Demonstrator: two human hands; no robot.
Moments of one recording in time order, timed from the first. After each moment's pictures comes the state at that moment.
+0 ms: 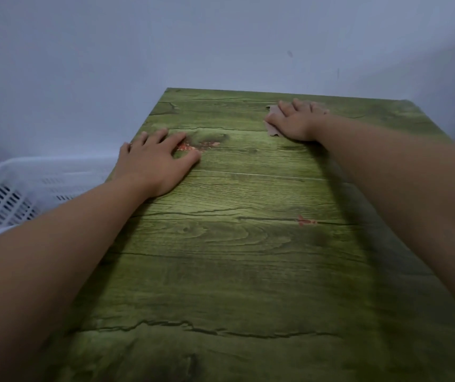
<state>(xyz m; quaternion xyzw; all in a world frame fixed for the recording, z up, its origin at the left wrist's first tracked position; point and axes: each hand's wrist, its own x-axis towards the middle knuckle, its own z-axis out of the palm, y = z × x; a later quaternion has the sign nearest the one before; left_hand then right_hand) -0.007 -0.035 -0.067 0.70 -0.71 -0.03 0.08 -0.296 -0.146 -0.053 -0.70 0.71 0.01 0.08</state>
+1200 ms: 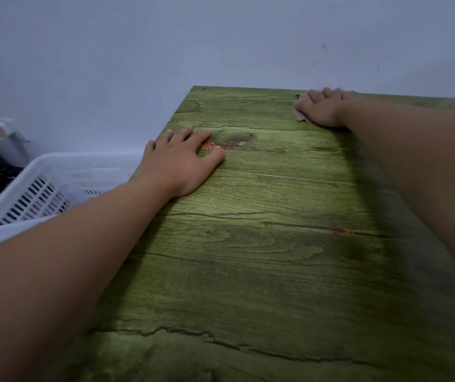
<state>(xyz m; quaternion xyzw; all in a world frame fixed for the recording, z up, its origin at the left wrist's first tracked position) -0.008 -0.035 -0.068 0.70 -0.70 -0.03 0.09 -0.305 -0.207 -0.059 -0.71 0.70 0.03 0.05</state>
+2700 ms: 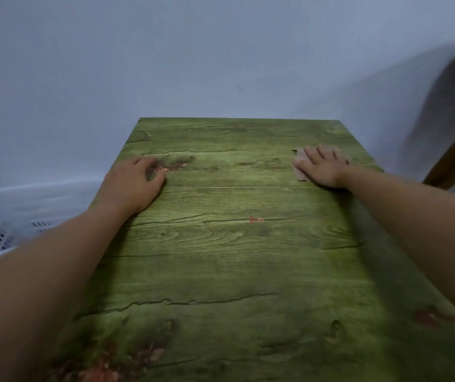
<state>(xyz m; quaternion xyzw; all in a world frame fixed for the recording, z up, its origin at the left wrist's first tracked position) -0.010 -0.018 -0.056 0.66 -0.73 -0.02 0.18 -0.410 -0.021 -0.044 -0.61 0.78 0.05 0.13</state>
